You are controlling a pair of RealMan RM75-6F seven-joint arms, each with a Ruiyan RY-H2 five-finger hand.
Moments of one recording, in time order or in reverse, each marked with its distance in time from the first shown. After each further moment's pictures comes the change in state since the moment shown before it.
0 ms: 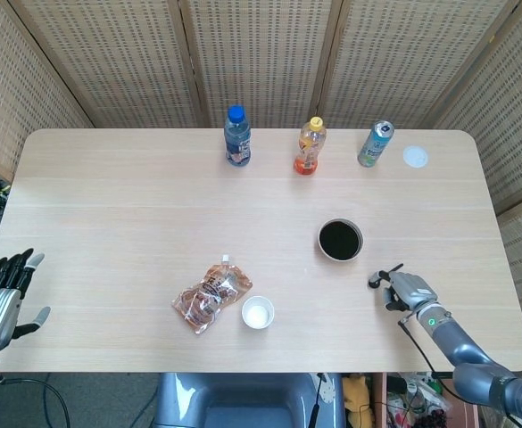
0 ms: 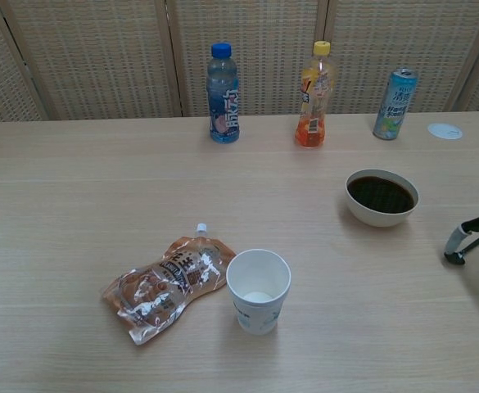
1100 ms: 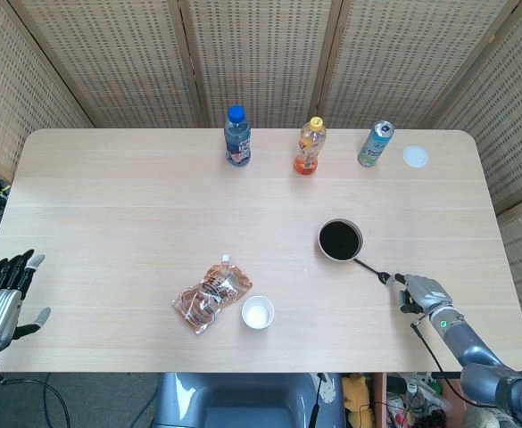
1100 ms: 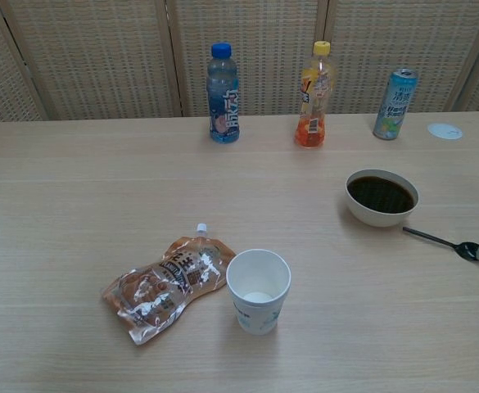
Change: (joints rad) left arm -0.002 -0.004 0.002 0.002 -0.002 -0.002 0.005; right arm 0.002 0.024 -0.060 0.032 0.084 0.022 -0.011
